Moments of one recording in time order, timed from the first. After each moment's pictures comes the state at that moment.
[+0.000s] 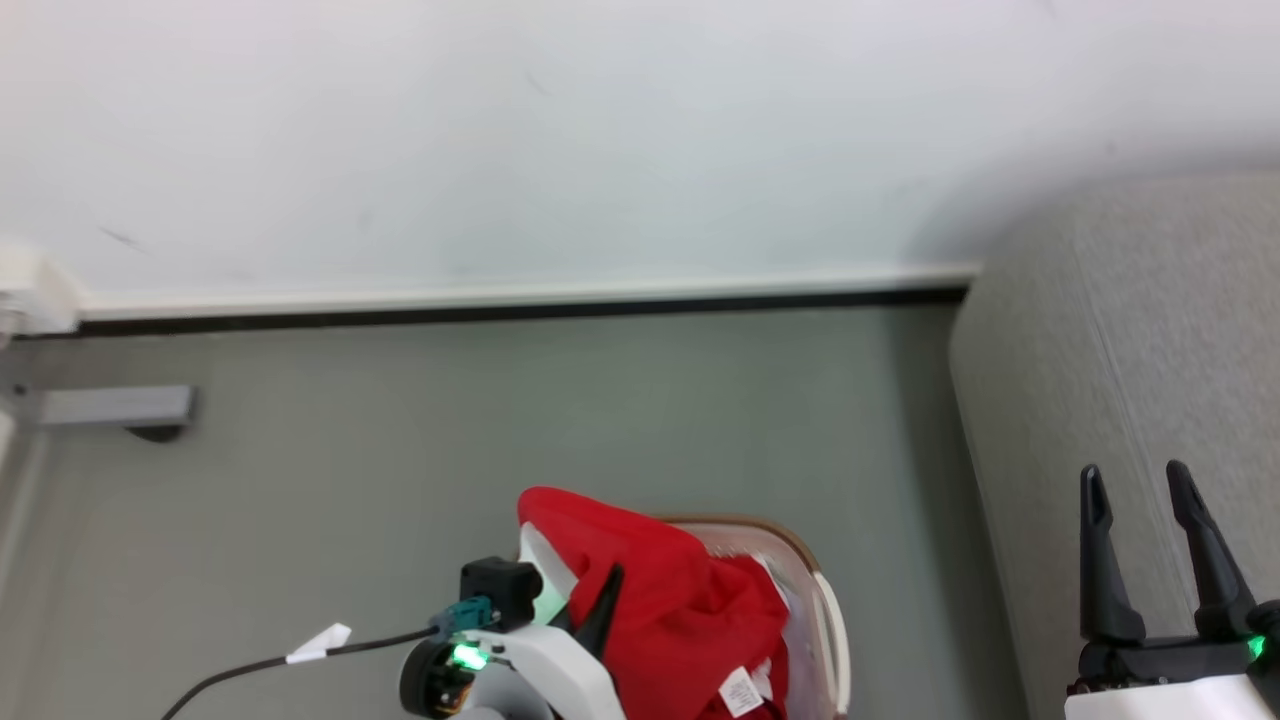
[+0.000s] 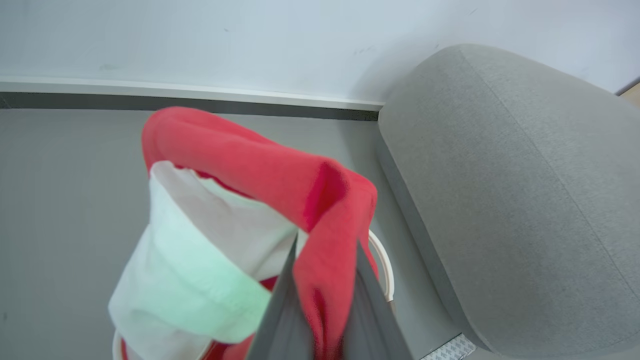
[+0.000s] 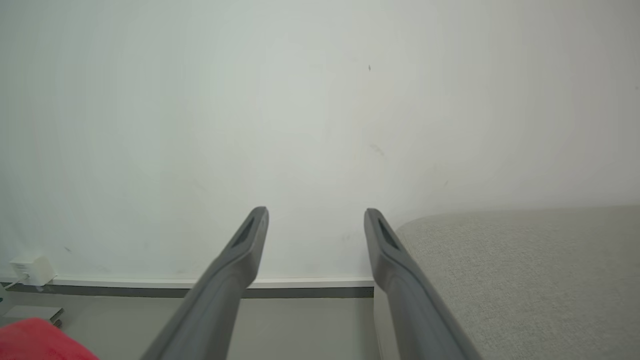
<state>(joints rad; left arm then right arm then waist) -0.42 0.05 -0.59 0.73 -0.55 -0.04 -0.19 -0.06 -0.05 -0.04 0.03 0.22 0.13 -0.26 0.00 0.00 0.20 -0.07</state>
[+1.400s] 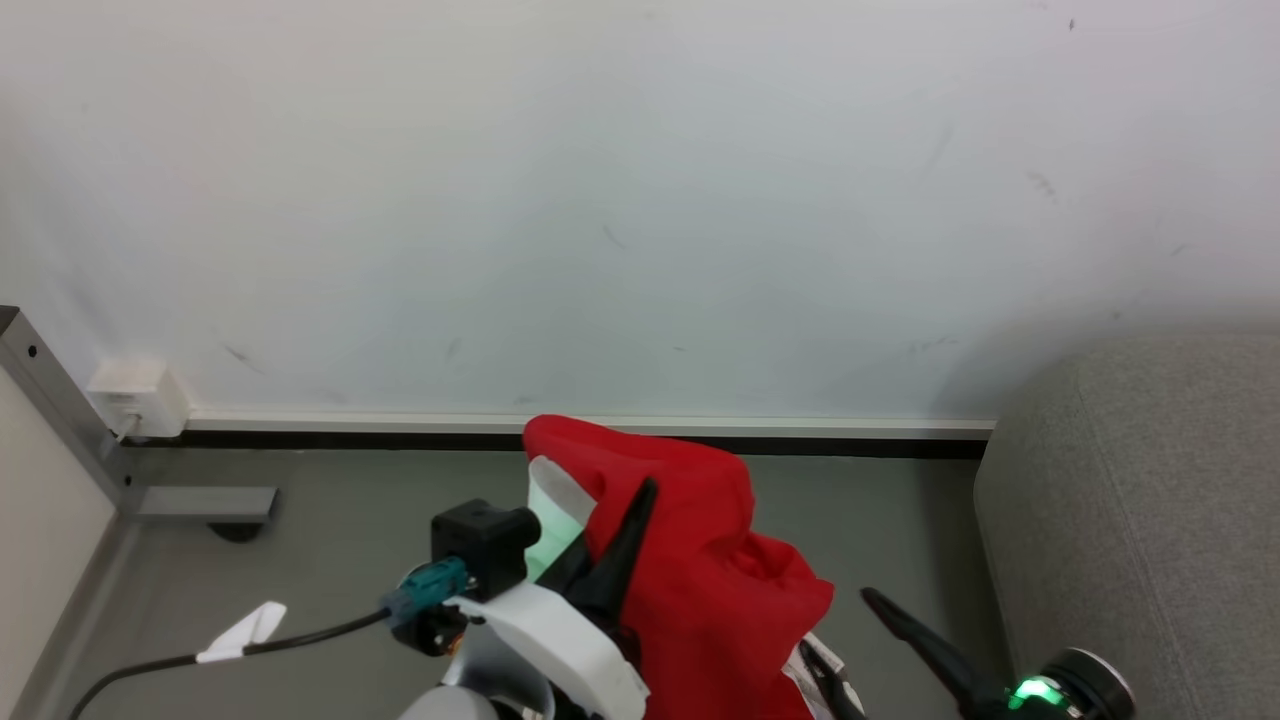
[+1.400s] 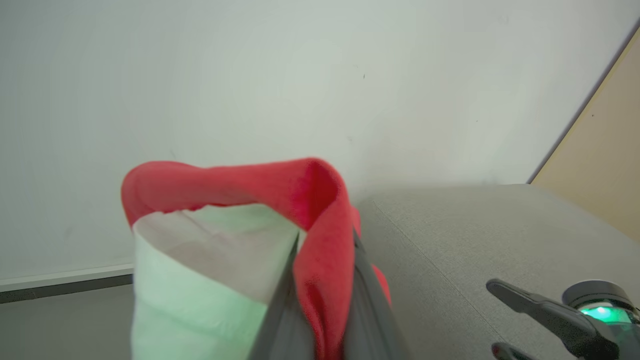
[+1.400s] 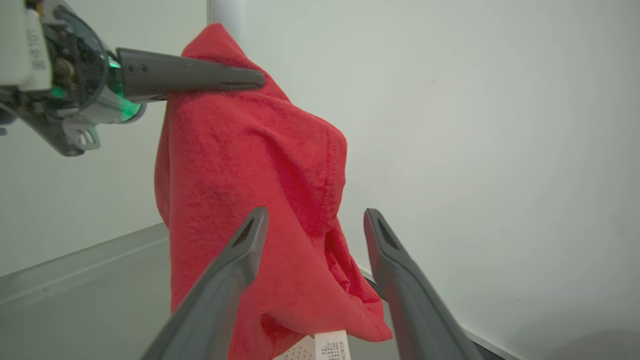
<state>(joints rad) -0.29 0.20 -0.59 0.02 -0.56 0.11 0.00 -0.05 -0.27 0.52 0.06 0.25 0.13 -0.26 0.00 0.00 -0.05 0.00</state>
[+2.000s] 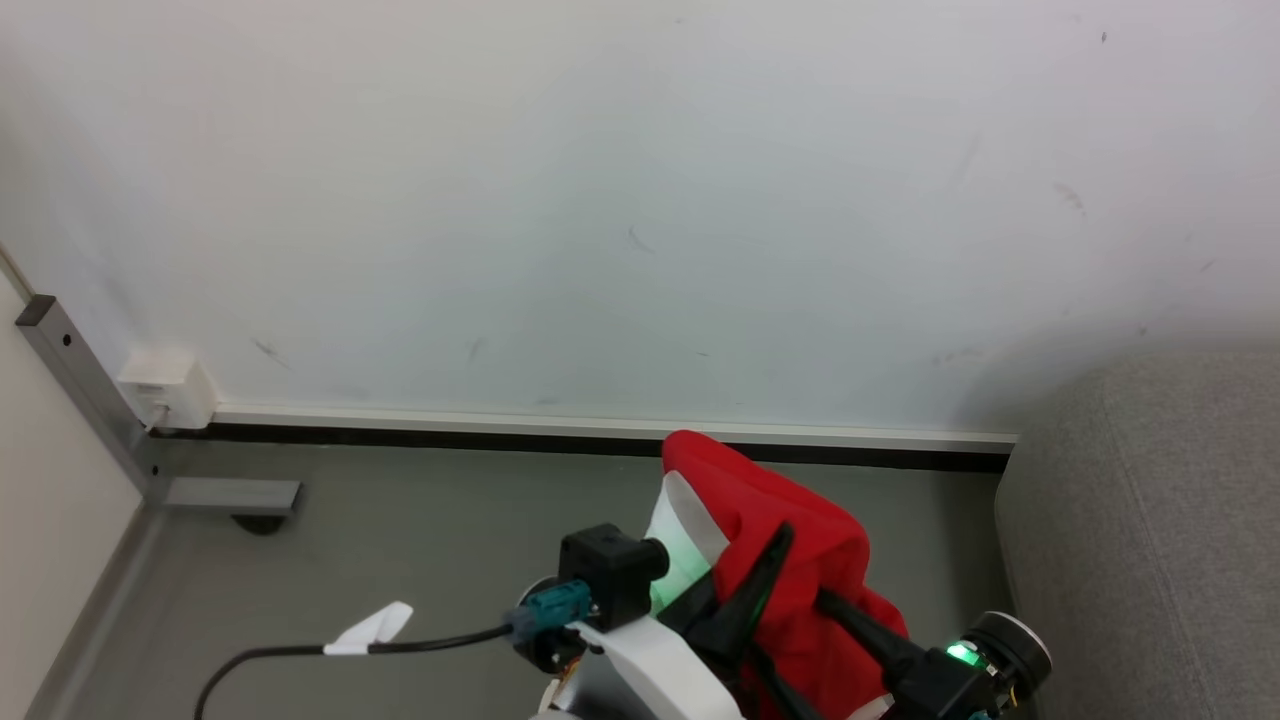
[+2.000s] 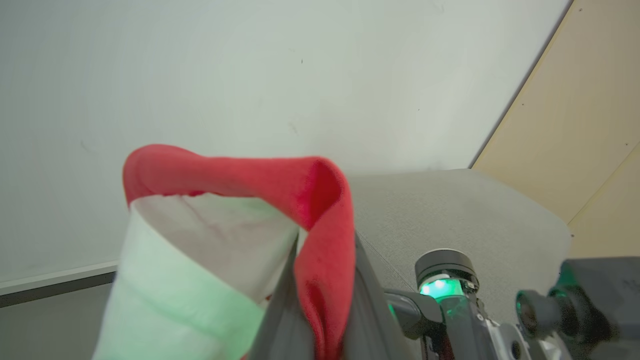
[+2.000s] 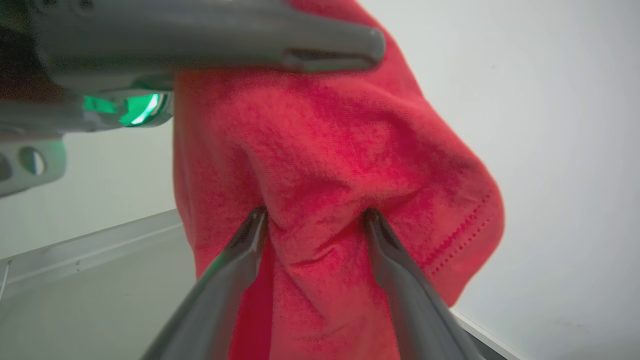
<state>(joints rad) -0.33 0.10 -0.72 0.04 -0.56 0.07 0.01 -0.25 -0.22 0.70 0.26 0.29 0.13 -0.24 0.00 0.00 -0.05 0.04</state>
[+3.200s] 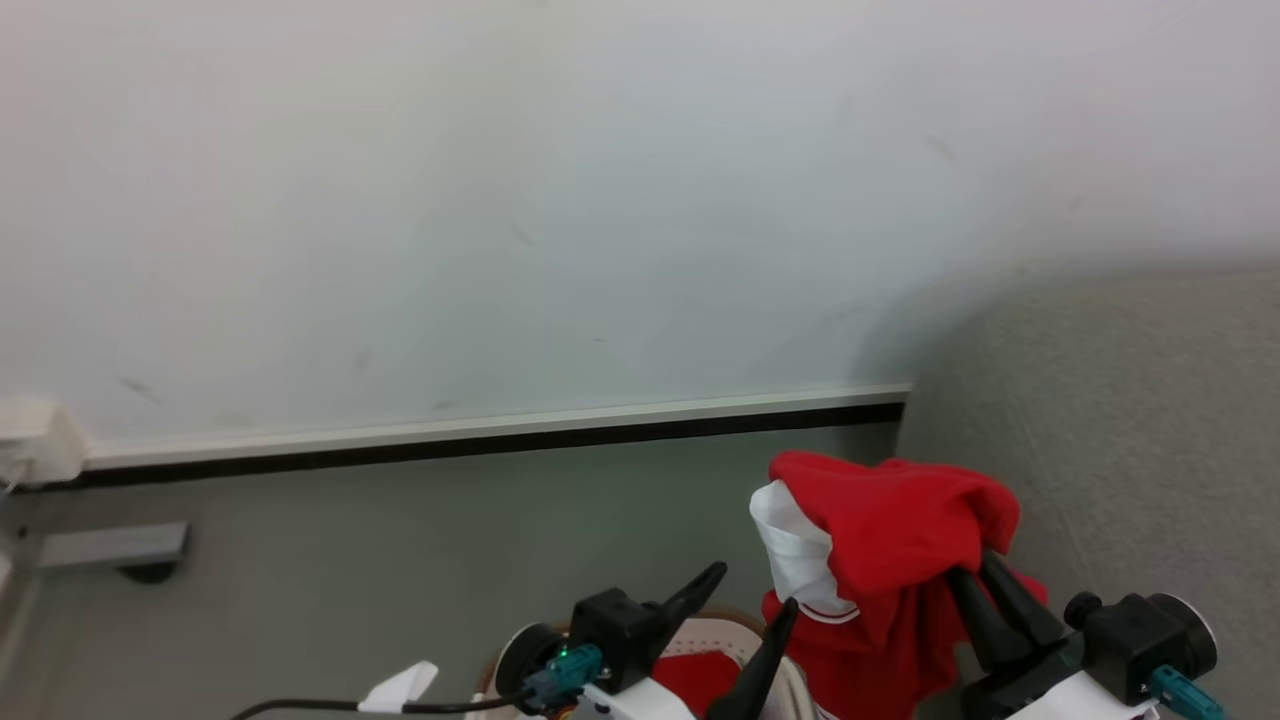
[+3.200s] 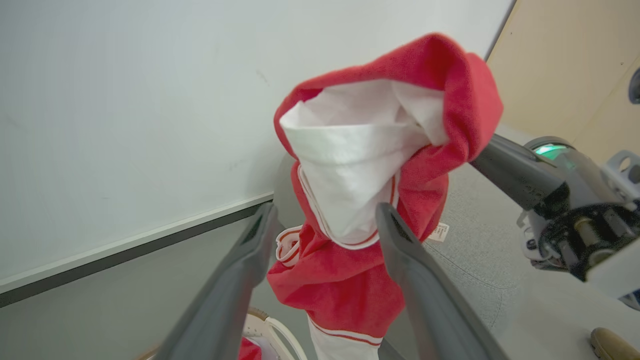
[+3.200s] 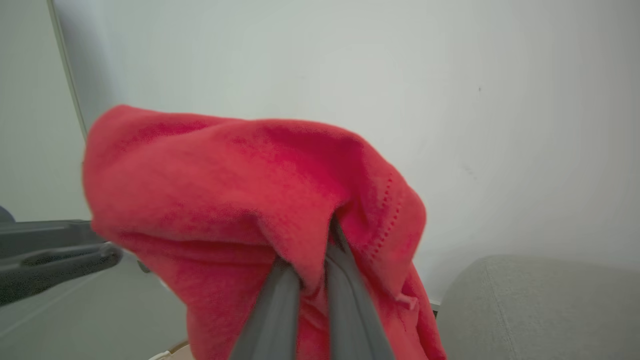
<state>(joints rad) -0.32 0.13 -0.81 0.22 -0.49 0.07 -0.12 -0.17 -0.25 0.41 0.21 0.38 0.13 -0.26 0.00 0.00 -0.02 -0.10</state>
